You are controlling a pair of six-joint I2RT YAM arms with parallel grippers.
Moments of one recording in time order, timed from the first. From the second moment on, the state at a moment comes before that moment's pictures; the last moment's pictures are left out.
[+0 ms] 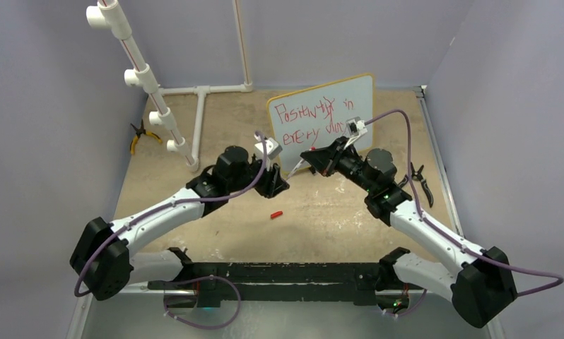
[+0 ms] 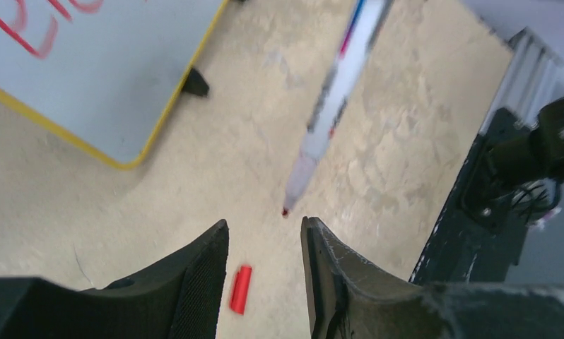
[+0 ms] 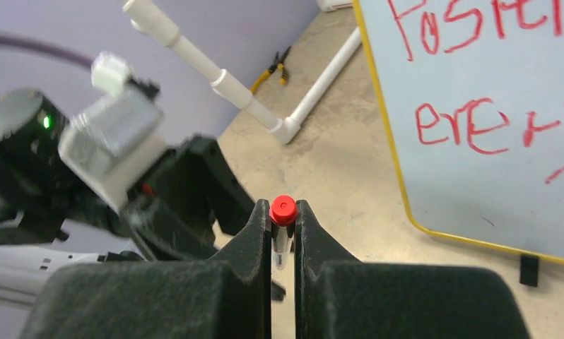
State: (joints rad) left arm -0.70 1.22 0.78 0.05 0.36 -0.22; right arm 0.53 1.03 0.63 0.44 -0.32 0.64
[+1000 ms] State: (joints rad) left arm -0.90 1.51 0.77 -0.21 0.12 -0.04; right arm 0.53 0.74 0.56 0.27 -0.13 0.49
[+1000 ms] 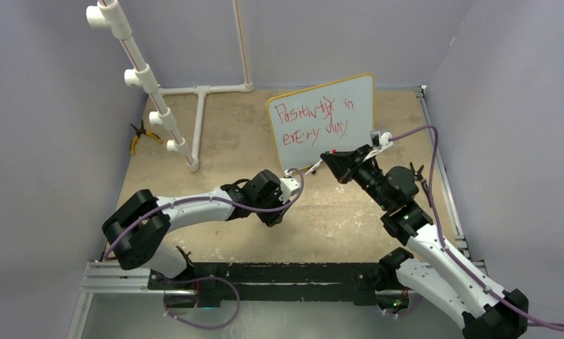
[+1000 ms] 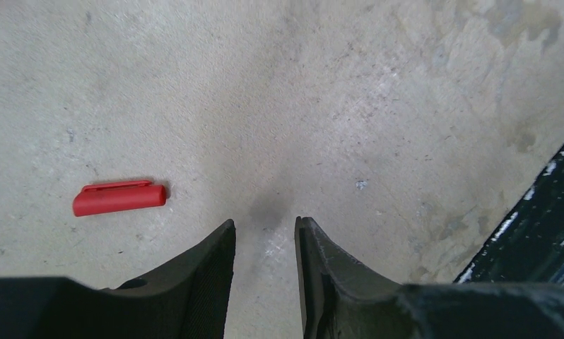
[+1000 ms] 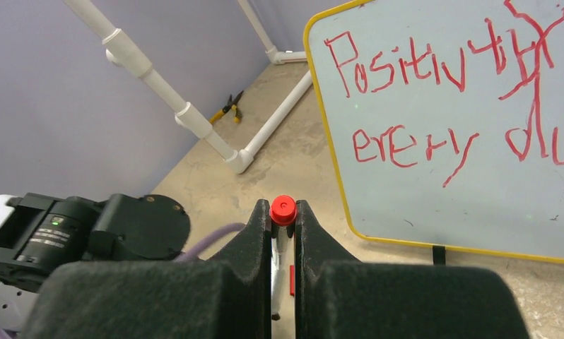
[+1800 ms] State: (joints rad) left arm -0.52 1.52 0.89 -0.23 0.30 -0.06; right arm 0.53 0.67 0.55 0.24 -0.09 0.49
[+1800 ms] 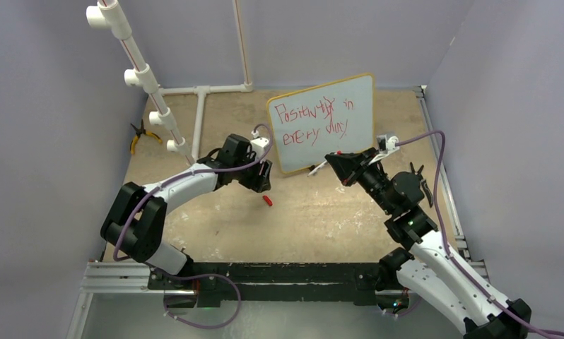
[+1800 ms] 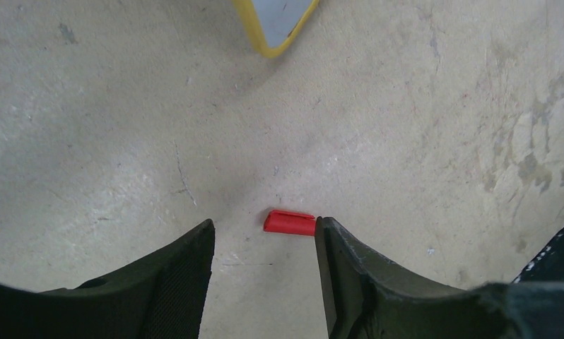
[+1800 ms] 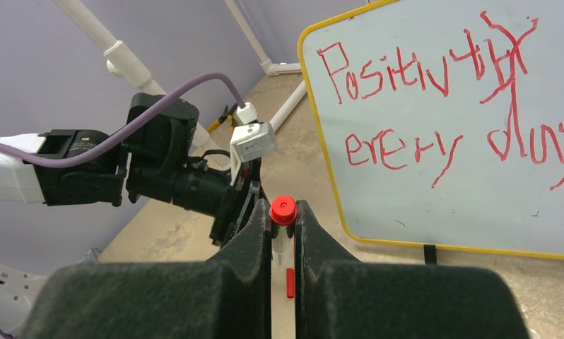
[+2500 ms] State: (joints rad) left arm -0.62 1.50 0.74 -0.12 0.10 -0.48; right arm 0.53 0.67 0.53 0.24 -0.10 0.45
